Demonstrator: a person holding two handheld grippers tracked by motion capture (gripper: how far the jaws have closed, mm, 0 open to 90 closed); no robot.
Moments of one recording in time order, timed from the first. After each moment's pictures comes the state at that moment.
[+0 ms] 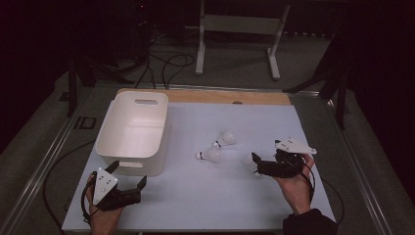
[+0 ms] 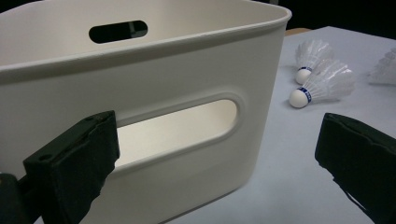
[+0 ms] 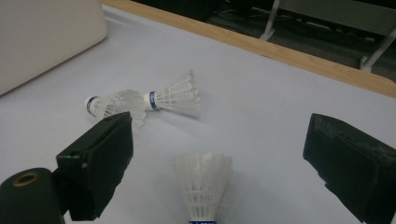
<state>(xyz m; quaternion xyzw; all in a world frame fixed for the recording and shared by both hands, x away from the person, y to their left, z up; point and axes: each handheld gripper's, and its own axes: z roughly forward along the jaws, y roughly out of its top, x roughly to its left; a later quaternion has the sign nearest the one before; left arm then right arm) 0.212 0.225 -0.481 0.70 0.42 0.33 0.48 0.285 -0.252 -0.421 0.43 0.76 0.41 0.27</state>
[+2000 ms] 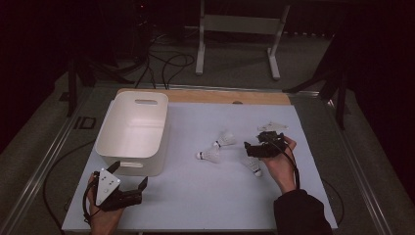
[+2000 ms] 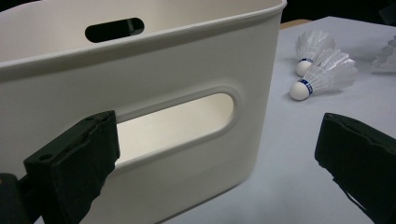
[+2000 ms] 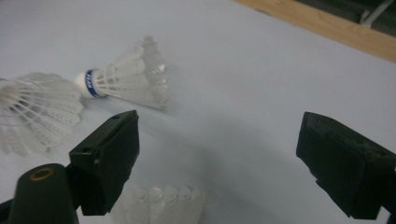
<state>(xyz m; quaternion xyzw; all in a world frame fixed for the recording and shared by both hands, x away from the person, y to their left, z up) 0.212 0.222 -0.482 0.71 0.41 0.33 0.47 0.365 -0.235 -0.459 0.47 0.79 0.31 0.25</state>
